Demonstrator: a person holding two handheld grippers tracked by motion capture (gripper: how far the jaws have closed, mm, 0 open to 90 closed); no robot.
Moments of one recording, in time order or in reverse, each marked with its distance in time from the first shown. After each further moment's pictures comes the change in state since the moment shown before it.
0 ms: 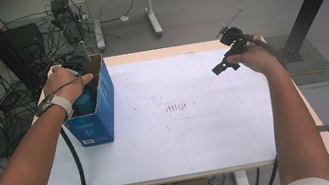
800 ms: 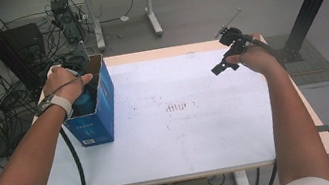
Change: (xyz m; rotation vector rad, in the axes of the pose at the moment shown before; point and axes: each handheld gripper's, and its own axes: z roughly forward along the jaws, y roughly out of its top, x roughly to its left) left arm 0.001 0.000 0.000 0.001 -0.003 -0.001; right arm 0.000 0.001 0.002 -0.001 0.002 -0.002
